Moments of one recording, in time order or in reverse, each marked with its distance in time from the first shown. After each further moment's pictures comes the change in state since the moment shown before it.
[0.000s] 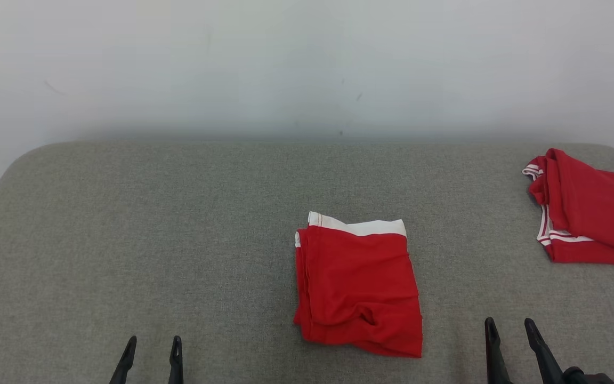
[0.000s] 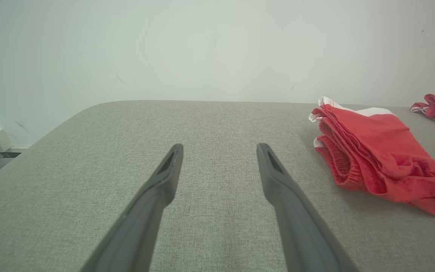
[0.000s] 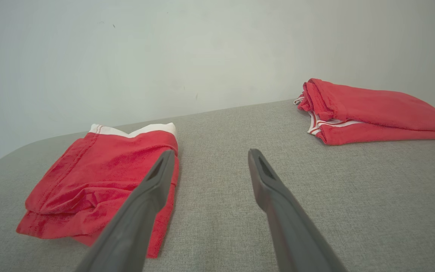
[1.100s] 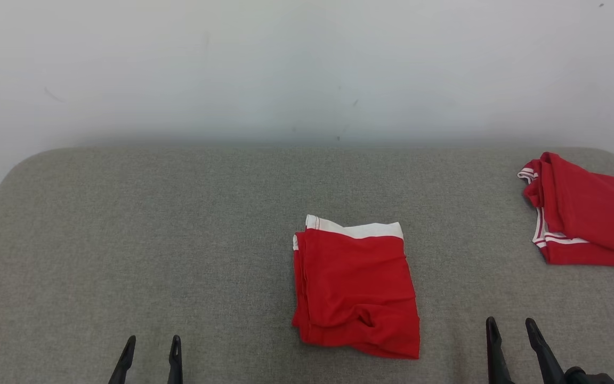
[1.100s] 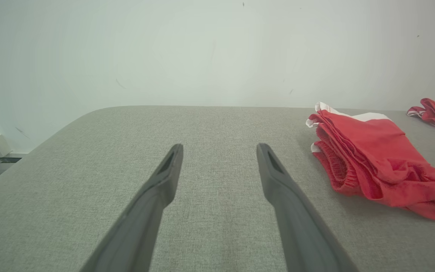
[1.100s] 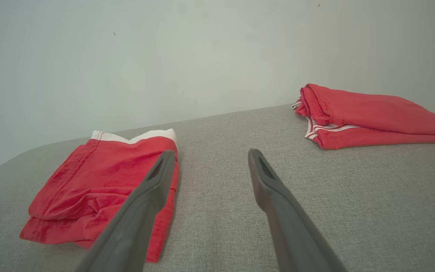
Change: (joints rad) left arm 0.001 0.000 0.002 -0.004 0.001 0.000 0.000; right arm 0.000 0.000 -0.001 -0.003 0.009 0.000 0.000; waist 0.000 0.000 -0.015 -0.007
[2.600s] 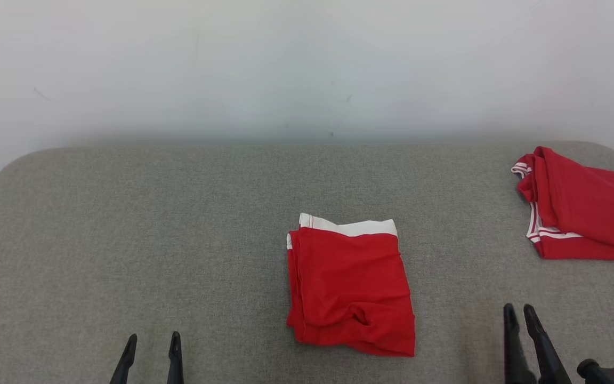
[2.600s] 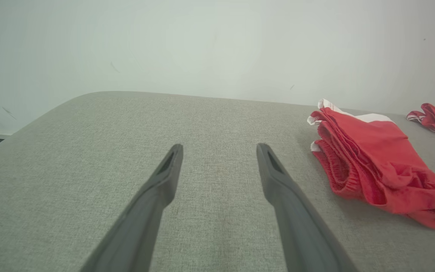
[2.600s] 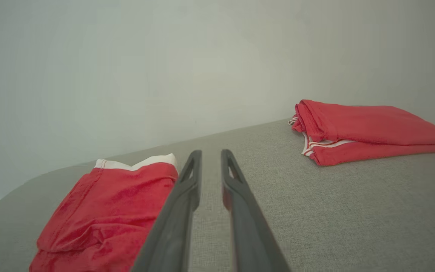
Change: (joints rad) left arm -0.042 0.000 -0.007 0.070 -0.070 0.014 0.000; right arm -0.008 -0.021 -0.001 -0.070 0.086 0.000 0.000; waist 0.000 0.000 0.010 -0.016
